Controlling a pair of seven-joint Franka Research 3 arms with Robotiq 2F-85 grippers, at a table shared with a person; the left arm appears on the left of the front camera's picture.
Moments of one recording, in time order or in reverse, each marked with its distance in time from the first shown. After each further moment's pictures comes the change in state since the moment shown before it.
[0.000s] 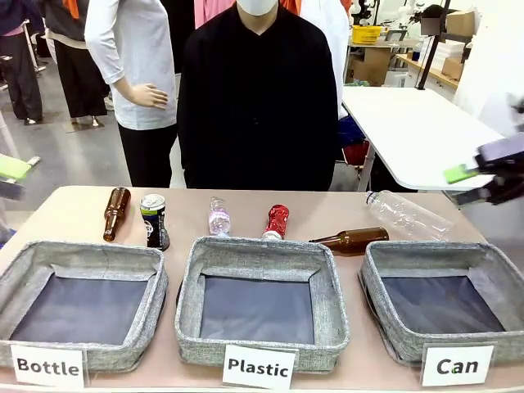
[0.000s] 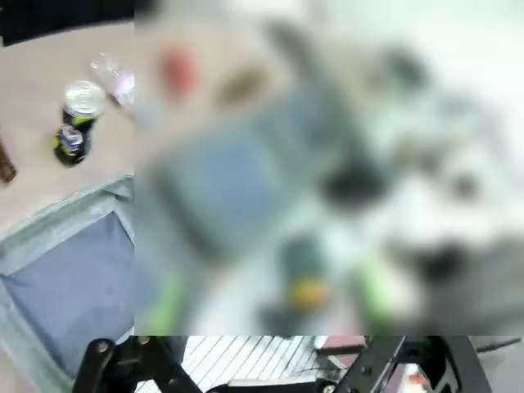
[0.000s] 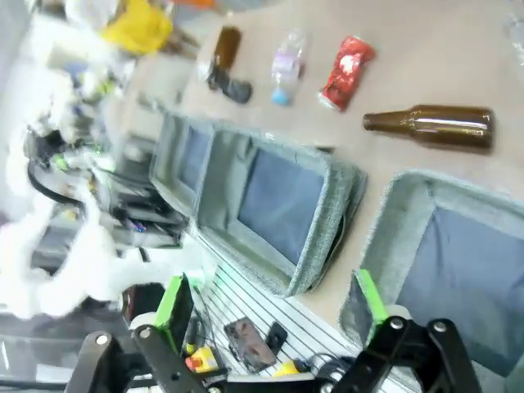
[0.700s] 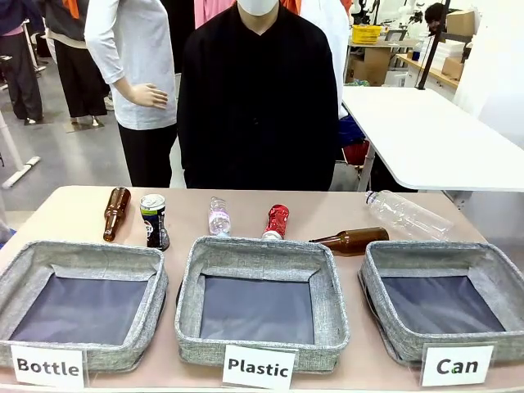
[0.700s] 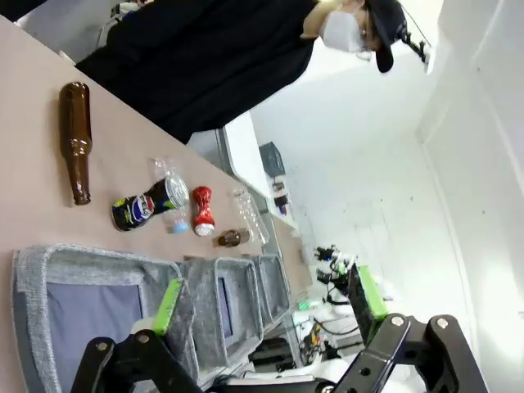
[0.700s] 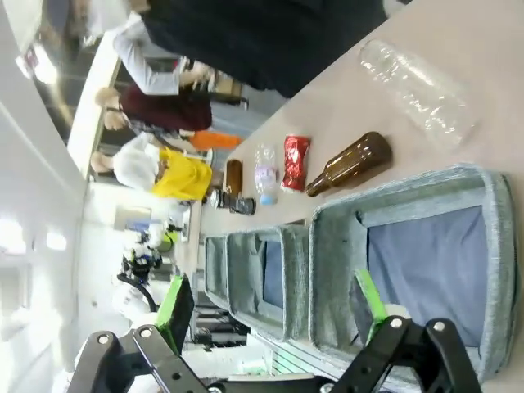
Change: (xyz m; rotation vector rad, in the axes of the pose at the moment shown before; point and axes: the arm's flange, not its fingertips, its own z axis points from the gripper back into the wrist) left arm -0.040 0.128 0.076 -0.135 -0.530 0.432; right arm -0.054 -0.131 0.102 0.122 -0.374 -0.346
